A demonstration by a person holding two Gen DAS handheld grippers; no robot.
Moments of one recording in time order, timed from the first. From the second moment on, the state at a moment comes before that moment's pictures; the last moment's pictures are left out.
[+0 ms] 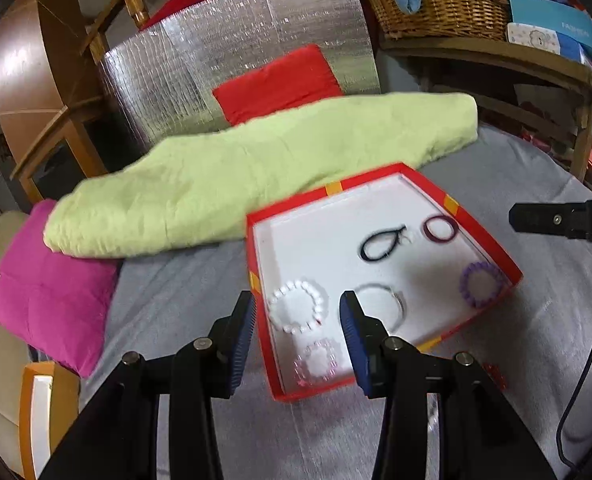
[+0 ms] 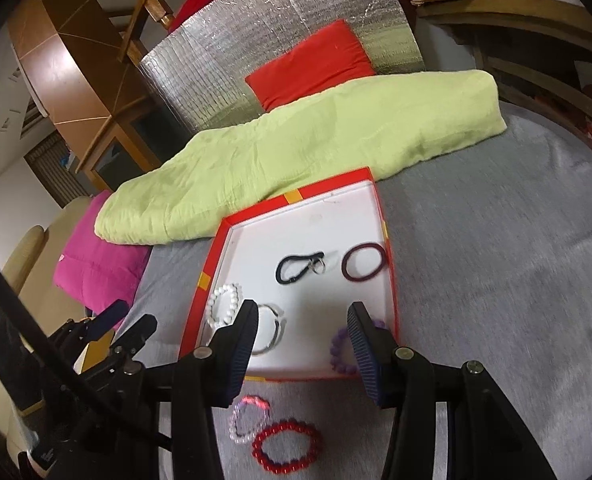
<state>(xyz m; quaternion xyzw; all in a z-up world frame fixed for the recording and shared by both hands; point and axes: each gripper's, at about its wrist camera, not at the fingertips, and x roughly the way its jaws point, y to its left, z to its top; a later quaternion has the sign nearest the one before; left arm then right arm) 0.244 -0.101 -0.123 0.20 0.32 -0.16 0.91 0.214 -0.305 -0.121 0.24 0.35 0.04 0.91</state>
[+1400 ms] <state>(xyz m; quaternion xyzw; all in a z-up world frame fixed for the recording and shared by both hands) 0.209 -0.093 -0.191 0.07 0.48 -0.24 0.84 0.186 -0.282 -0.197 0.14 0.48 0.03 0.87</state>
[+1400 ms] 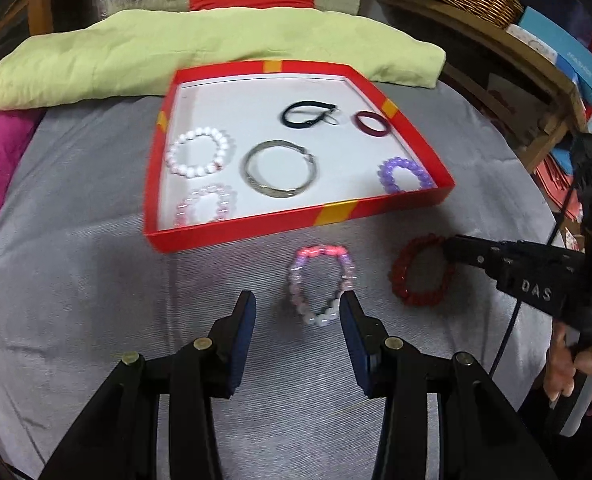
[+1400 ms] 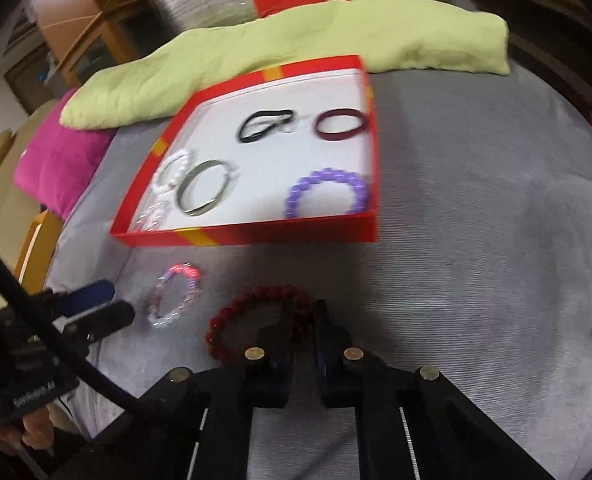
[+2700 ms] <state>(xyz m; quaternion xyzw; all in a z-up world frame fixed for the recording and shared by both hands) 0.204 -0.108 -0.183 0.11 0.43 -0.22 0.87 0.180 -0.276 -0.182 0.11 0.46 0.05 0.88</state>
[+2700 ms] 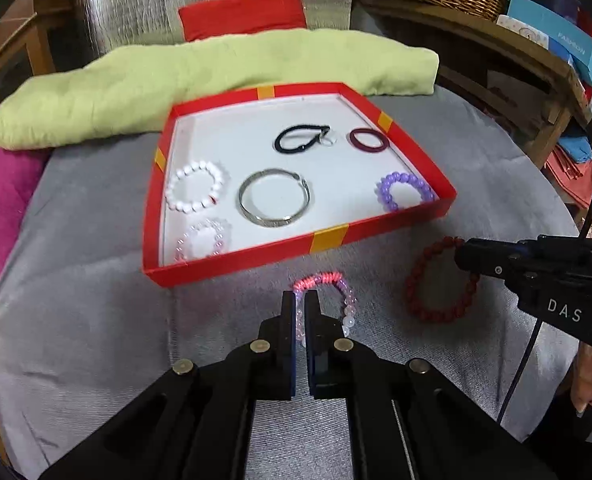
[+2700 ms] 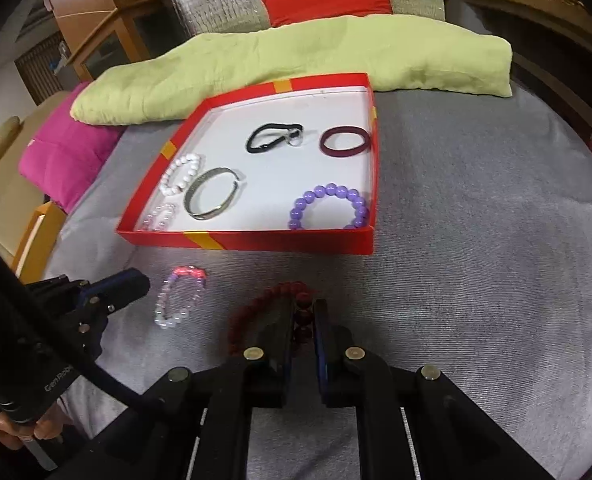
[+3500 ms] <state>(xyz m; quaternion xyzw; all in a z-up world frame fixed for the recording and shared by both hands) 0.199 -0.117 -0.200 0.09 0.47 -0.29 0.83 0.181 -0.291 -0.170 0.15 0.44 0.05 0.88</state>
